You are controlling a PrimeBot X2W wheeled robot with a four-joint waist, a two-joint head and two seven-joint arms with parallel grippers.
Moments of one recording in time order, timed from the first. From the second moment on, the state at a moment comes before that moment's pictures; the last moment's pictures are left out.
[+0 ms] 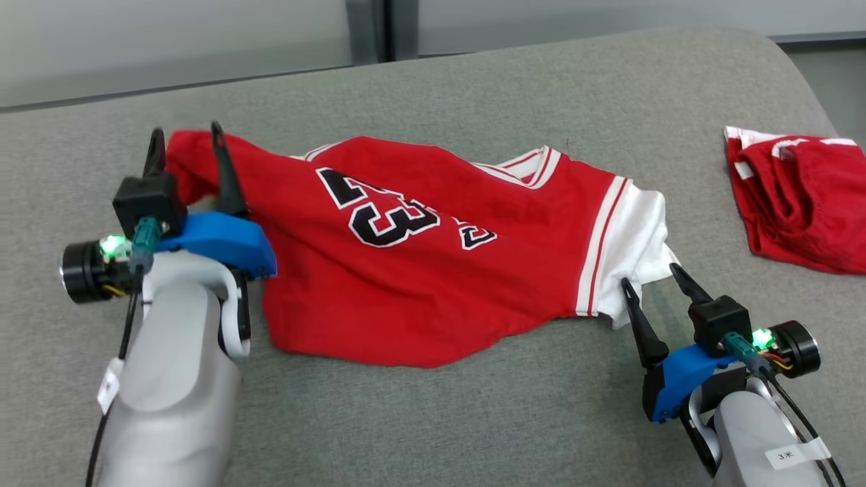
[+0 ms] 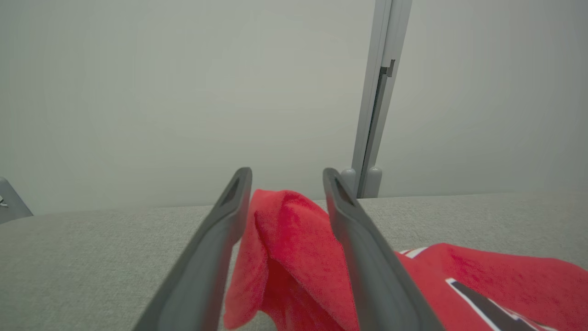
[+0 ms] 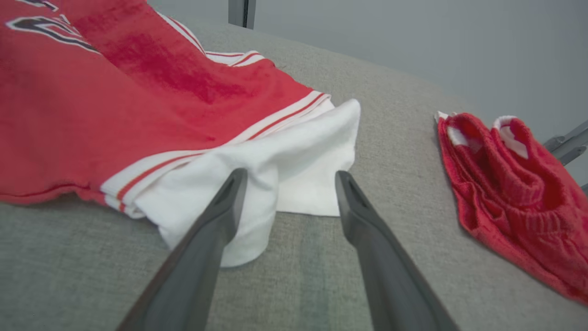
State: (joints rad) left arm -0.67 0.08 -0.08 0.72 -0.13 0.13 -0.26; right arm -0.39 -0.11 0.03 0.63 -0.14 0.13 -0.26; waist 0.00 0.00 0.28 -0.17
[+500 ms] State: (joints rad) left arm -0.32 0.05 -0.25 0.65 -0.39 0.01 -0.26; right arm -0.36 -0.09 0.03 0.65 -0.13 0.13 -0.26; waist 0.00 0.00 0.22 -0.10
